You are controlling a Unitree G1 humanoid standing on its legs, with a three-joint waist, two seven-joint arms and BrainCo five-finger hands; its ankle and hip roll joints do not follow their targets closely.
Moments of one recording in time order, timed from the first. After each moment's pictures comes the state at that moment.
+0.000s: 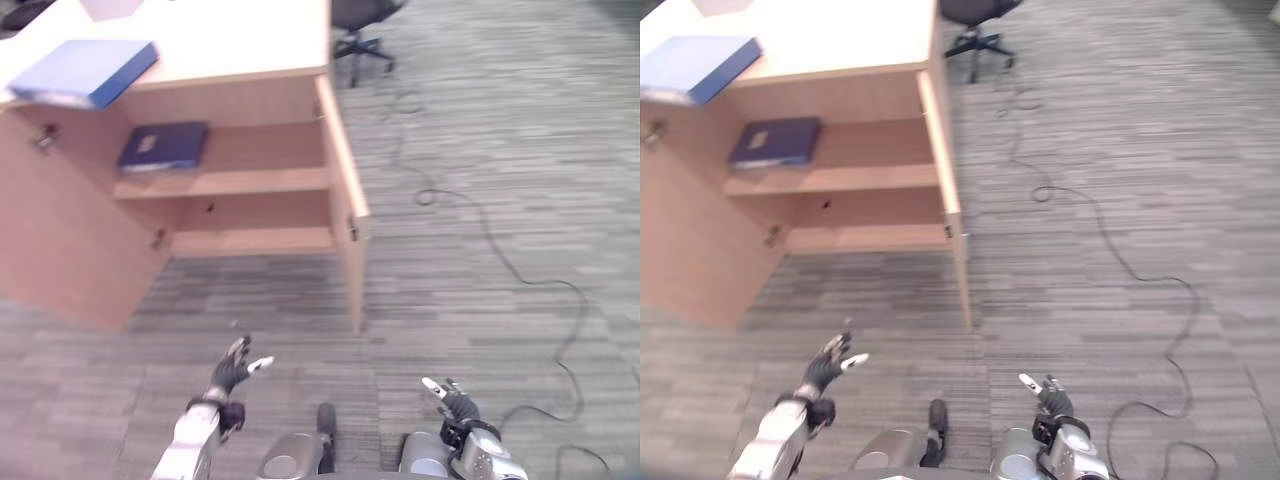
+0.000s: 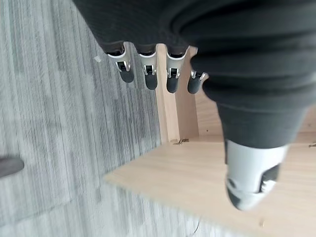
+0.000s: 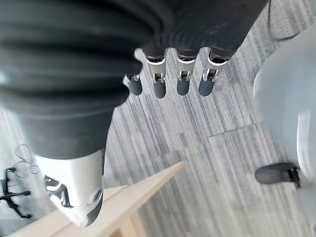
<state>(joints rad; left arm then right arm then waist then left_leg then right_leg) 0.21 0.31 -0.13 0.48 -0.26 -0.08 -0.04 0.06 -0.22 0.00 0.90 0.45 -0.07 -0.03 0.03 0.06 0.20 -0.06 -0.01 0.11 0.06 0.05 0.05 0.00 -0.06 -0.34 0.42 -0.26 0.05</state>
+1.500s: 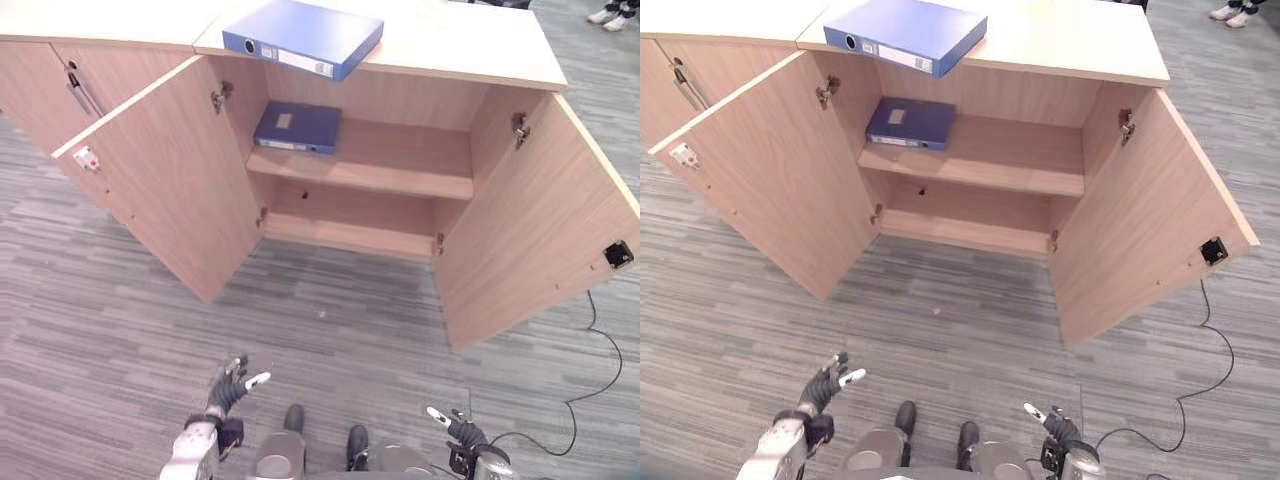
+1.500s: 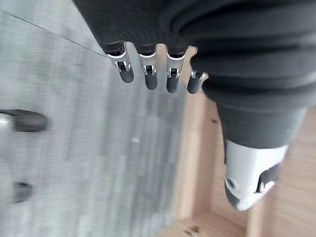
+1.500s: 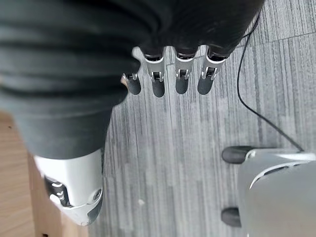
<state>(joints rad) 0.20 0.29 -0.14 0.54 -0.31 -0.07 -0.03 0.06 -0.23 0.04 1.01 0.42 -0.04 0.00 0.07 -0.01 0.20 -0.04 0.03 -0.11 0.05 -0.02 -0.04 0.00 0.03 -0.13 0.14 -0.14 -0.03</state>
